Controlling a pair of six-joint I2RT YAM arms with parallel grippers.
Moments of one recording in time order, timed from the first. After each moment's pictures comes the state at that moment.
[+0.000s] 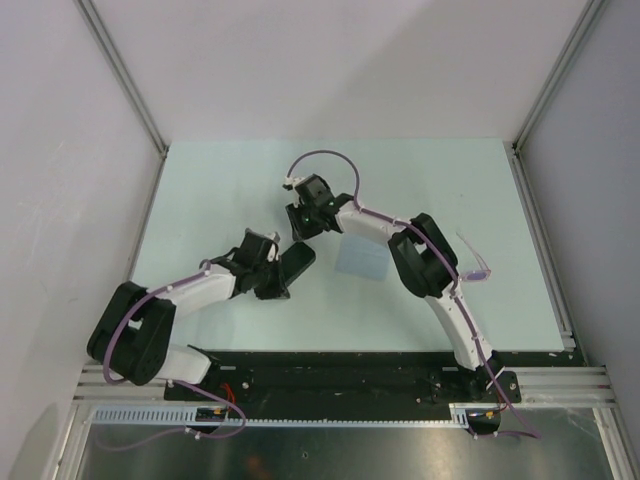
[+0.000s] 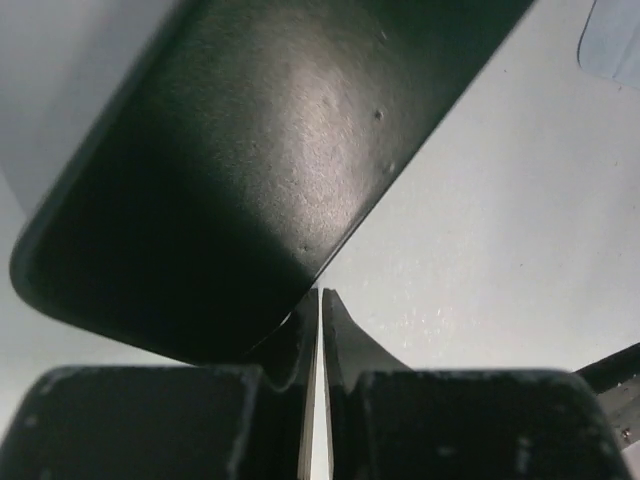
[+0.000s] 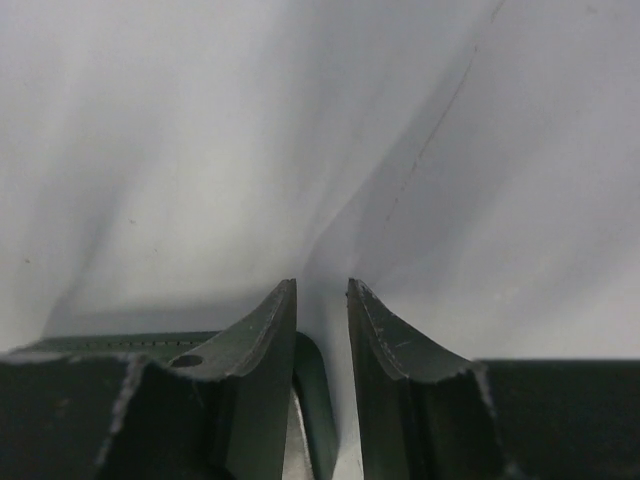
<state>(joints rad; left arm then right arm) -0.47 1.39 0.61 -0.28 0.20 -0.56 0.75 2.36 1.89 -0.35 -0.15 0.24</state>
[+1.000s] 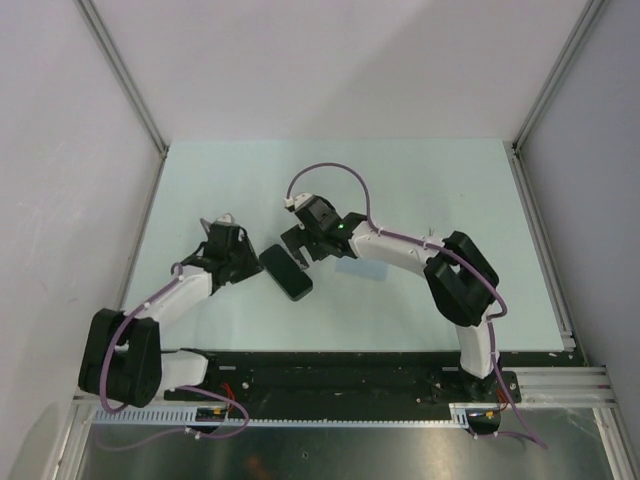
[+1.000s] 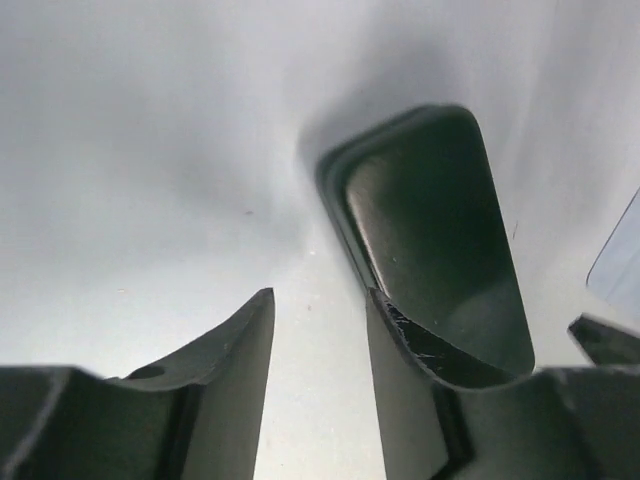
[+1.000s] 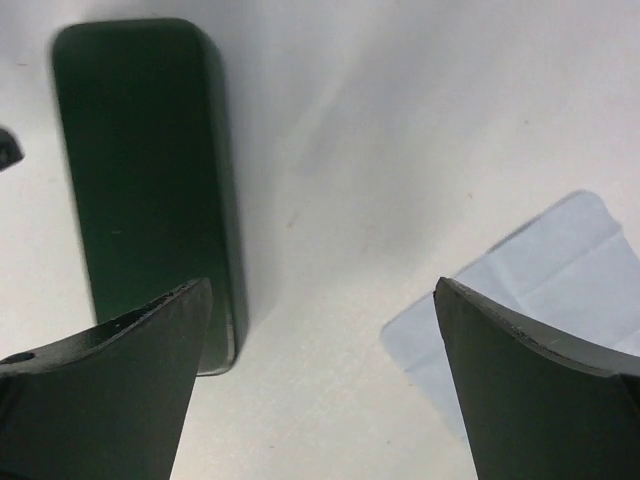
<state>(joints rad) -0.26 1.27 0.62 -0.26 -0.02 -0.62 0.88 1.98 1.51 -0.42 0.11 0.19</state>
